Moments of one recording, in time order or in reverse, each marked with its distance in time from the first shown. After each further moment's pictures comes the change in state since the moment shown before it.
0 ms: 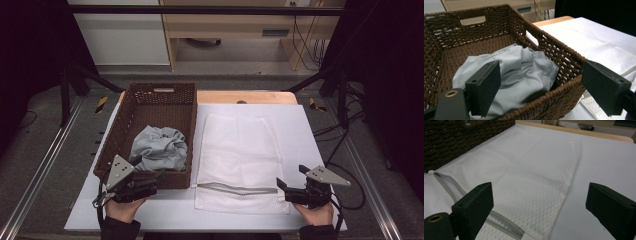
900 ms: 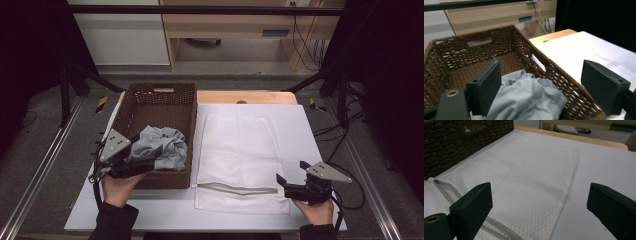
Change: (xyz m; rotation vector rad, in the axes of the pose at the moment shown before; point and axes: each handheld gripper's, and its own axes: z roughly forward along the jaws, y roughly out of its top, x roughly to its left) left arm 0.024 0.058 0.016 -0.018 0.005 0.014; right arm 0.003 0.014 -0.001 -0.012 -0.020 -0.008
